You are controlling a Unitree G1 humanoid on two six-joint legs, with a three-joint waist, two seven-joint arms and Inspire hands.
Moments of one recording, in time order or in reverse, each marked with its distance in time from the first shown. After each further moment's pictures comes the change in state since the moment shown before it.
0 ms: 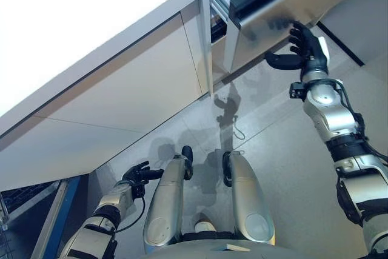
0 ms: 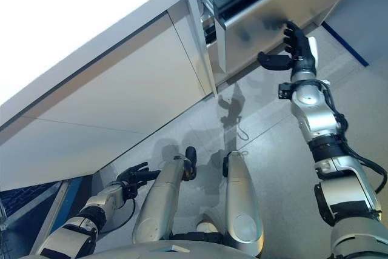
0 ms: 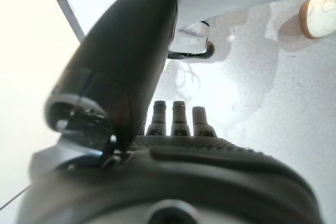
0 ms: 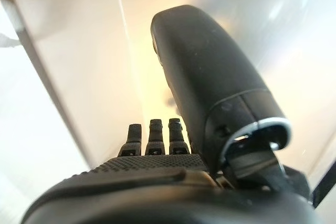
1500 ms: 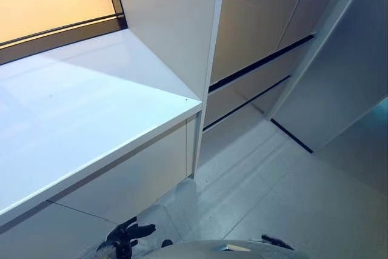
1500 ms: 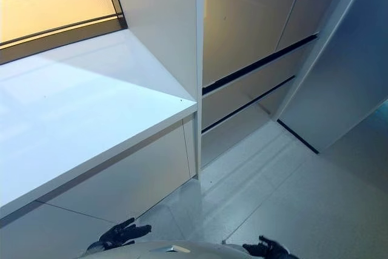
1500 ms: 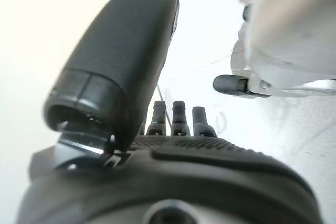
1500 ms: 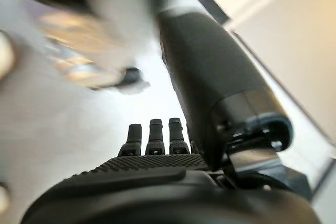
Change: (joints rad) left arm 0.334 -0.038 0.109 0.189 0.040 -0.182 -0.129; right arm 0.859 0.380 -0.199 0.771 -0.095 -0.047 0.357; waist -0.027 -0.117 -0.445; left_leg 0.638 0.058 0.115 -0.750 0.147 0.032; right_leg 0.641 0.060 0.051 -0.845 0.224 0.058
